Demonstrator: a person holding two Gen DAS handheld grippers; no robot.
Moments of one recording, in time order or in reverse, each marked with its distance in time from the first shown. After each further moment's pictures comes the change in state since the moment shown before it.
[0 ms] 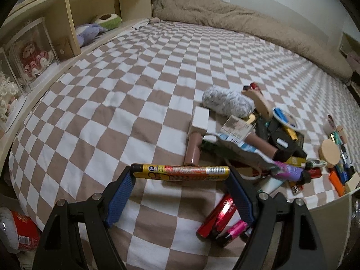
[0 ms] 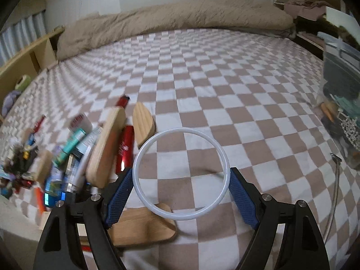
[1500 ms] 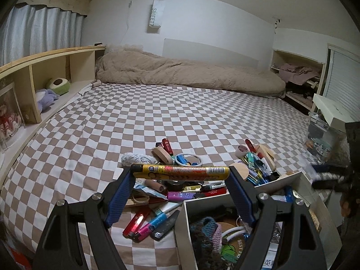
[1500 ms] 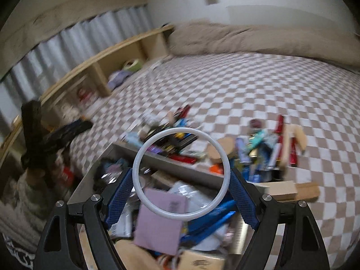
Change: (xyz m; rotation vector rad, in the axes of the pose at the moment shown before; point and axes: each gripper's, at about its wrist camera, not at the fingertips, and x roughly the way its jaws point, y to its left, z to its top) left arm -0.139 -0.054 0.001 0.170 -0.321 -0.346; right arm -0.130 0.191 -0.033 -0.302 0.023 0.575
